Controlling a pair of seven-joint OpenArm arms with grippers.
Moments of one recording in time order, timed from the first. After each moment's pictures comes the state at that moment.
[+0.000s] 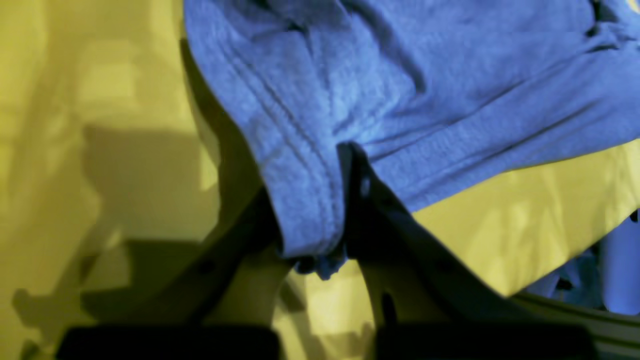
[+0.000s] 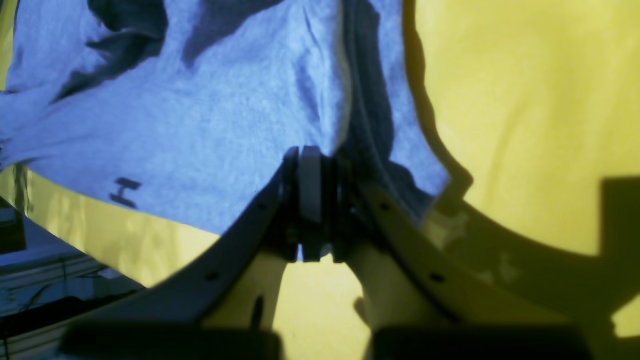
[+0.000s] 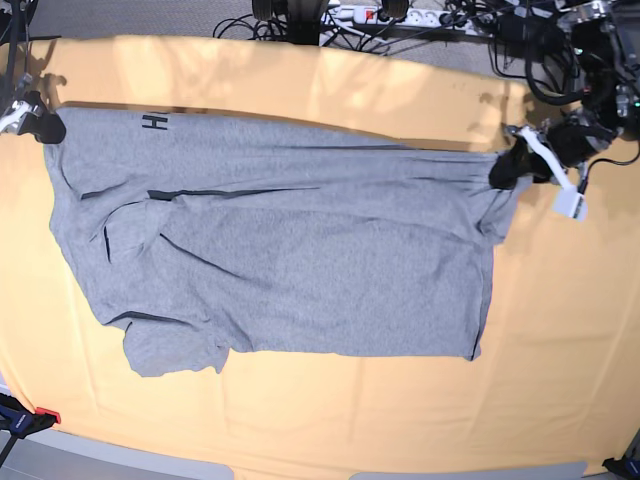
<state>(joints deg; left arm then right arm) 15.7 -26.5 -28.2 100.8 -61.4 -31.7 65.0 -16.4 26.0 51.0 80.7 68.5 41.6 -82.4</state>
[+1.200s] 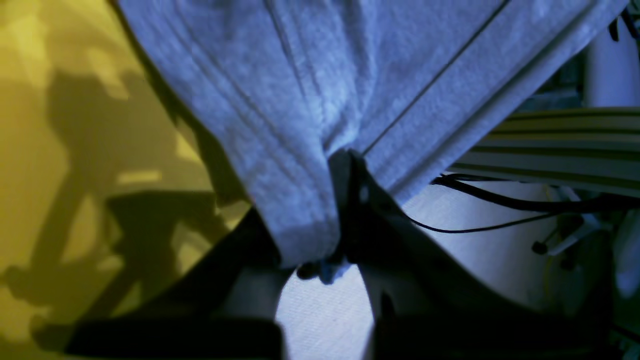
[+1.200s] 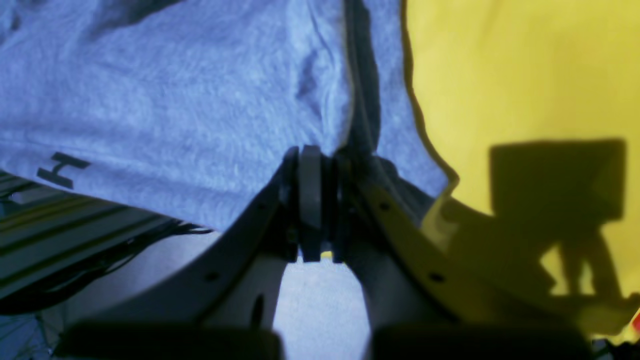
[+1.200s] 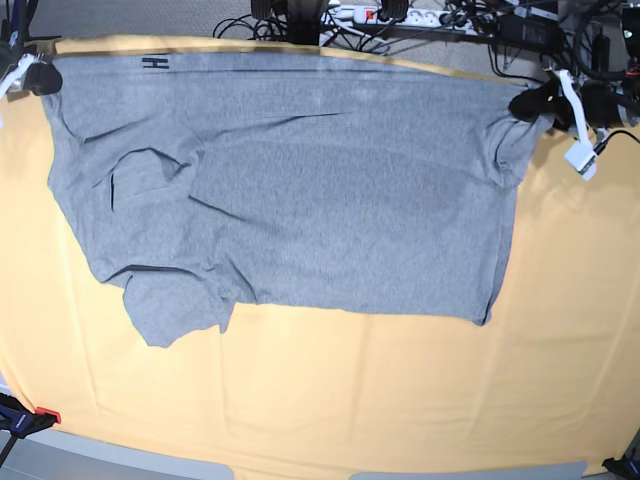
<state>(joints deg) 26.9 -40.9 -28.4 101.0 -78.9 -40.3 80.1 -30.7 28.1 50.6 92.2 64.0 41.6 -82.4</state>
